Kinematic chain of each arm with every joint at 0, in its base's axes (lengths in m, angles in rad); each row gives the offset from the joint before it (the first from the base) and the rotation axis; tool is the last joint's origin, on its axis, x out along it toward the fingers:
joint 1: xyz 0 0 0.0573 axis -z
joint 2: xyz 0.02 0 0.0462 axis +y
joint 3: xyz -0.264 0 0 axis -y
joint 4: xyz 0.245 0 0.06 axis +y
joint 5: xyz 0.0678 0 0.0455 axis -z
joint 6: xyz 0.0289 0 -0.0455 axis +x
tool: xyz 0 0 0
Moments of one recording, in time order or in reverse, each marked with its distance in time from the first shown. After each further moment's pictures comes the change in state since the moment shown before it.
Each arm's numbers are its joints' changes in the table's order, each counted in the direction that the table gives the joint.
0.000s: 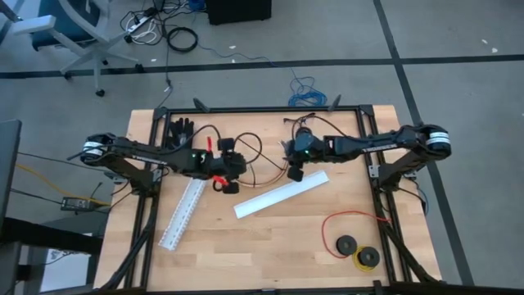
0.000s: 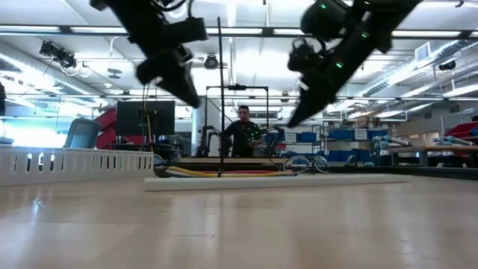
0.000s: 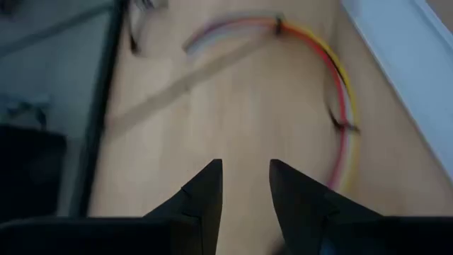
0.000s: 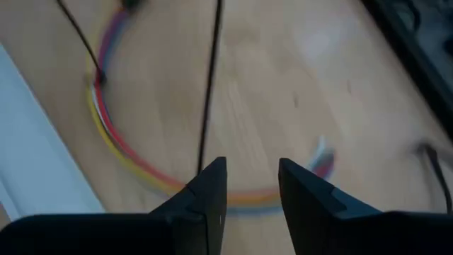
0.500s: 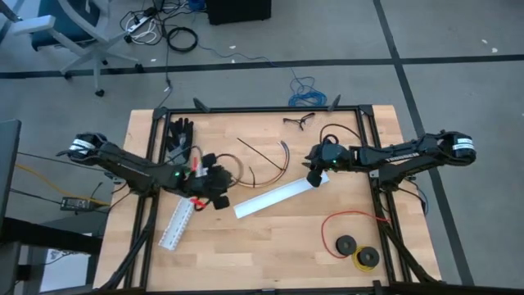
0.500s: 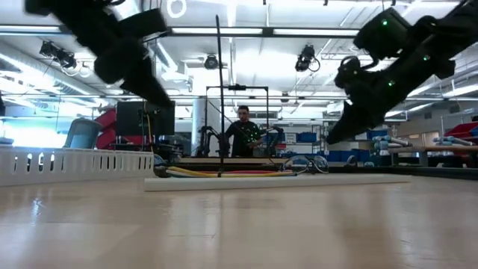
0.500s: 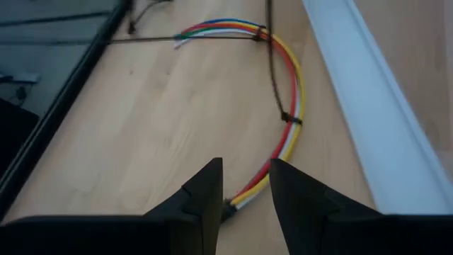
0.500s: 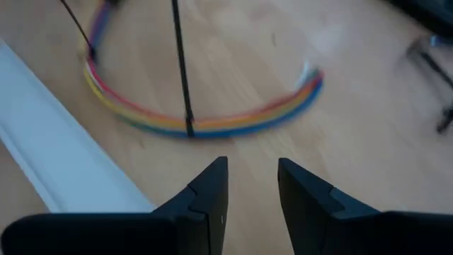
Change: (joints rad) left arm 0.207 -0.161 -0.274 -0.180 -0.147 -0.367; right arm 0.001 -0.289 -0.438 -0.275 0.014 0.210
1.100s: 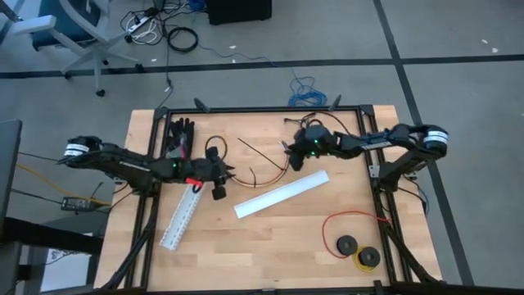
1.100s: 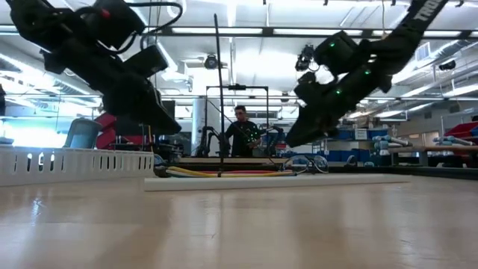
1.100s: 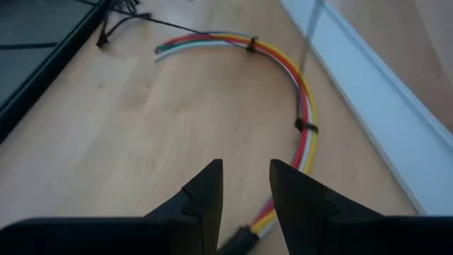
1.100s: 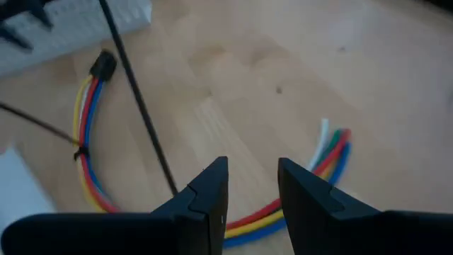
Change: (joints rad) left arm -0.275 -0.051 -0.301 -0.534 0.356 0.263; right arm 0.209 0.338 0.224 -0.154 -0.265 0.092
